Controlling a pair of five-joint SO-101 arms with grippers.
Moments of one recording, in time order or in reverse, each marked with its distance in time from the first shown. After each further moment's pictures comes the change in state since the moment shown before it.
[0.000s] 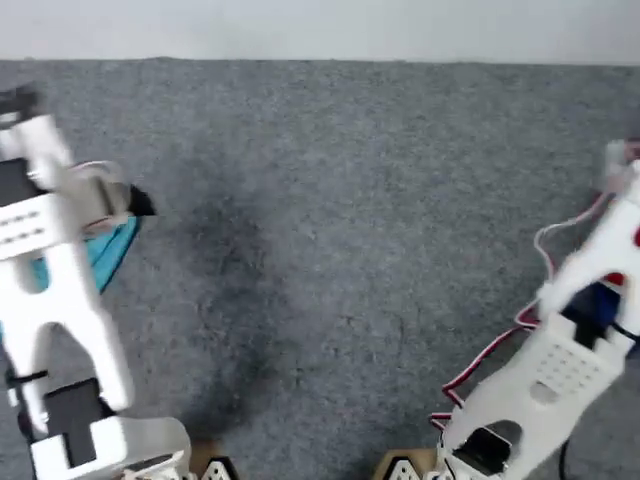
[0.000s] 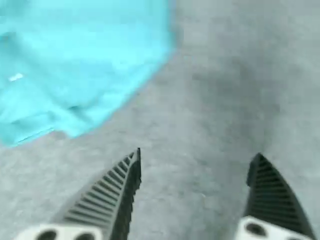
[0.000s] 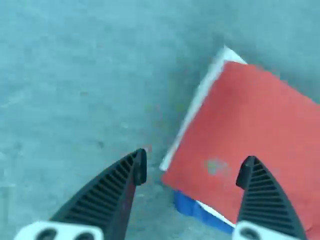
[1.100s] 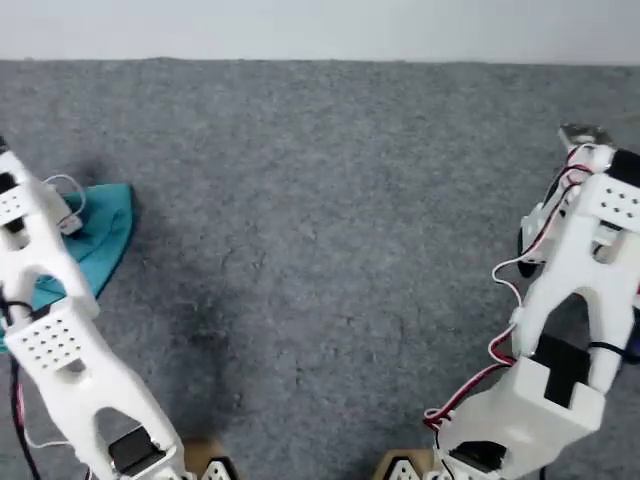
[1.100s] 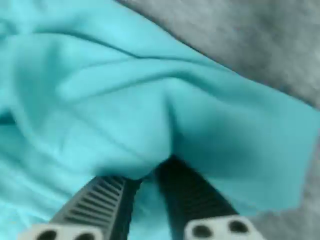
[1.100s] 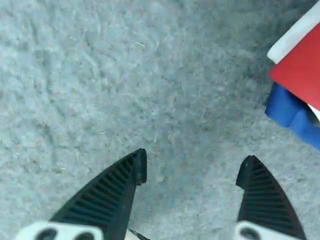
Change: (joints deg) left arm -7.1 50.8 -26.7 -19.6 0.4; right arm -4.7 -19.4 50.7 0.0 -0.9
